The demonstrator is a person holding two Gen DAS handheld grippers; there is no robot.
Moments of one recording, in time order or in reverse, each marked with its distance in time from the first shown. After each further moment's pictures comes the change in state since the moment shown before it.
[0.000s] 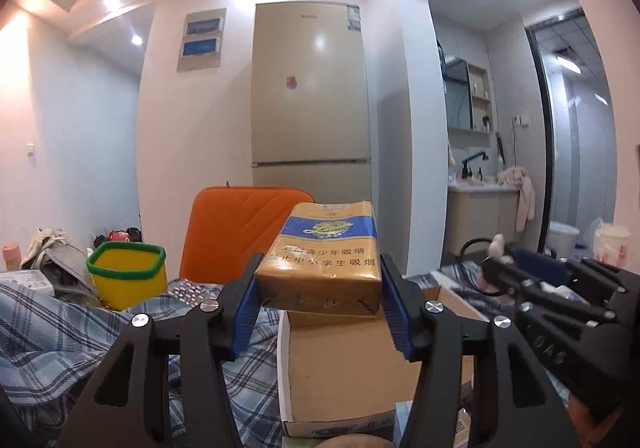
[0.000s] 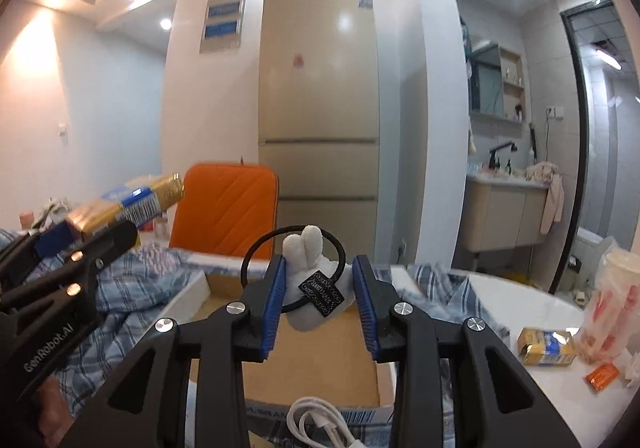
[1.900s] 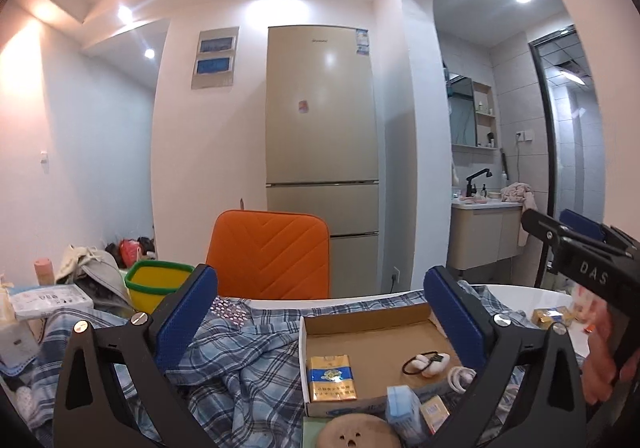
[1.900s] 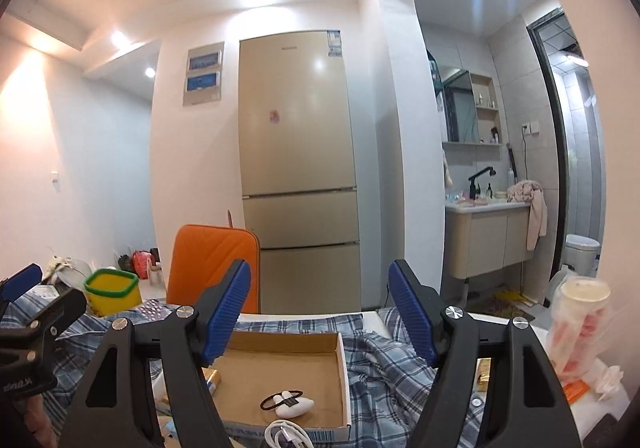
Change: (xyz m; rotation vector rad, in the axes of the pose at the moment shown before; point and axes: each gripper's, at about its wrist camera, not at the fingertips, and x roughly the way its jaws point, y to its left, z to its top) left arm -0.074 0.012 0.029 -0.018 -0.066 0.030; right arm -0.099 -0.046 0.034 0.078 -0.233 -0.035
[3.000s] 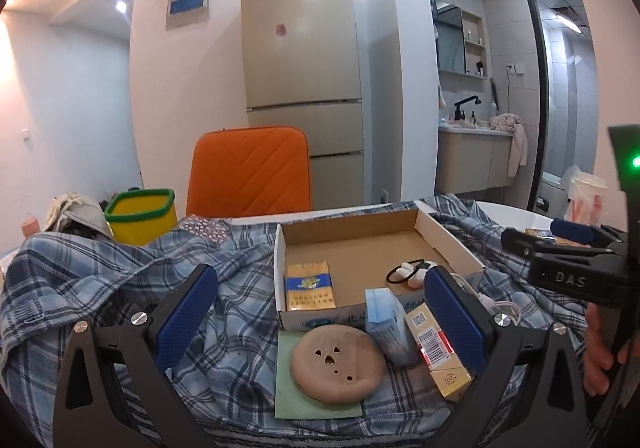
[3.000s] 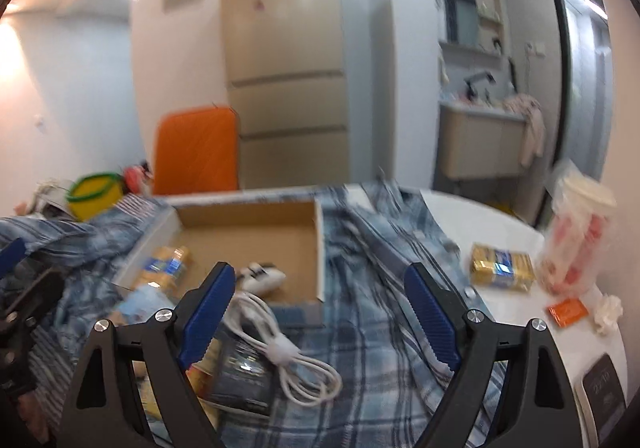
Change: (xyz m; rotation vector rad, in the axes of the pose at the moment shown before) left arm 0.020 -0.025 -0.050 0.043 0.287 -0.033; right arm 0.039 -0.027 -0.075 0.023 0.487 -0.045
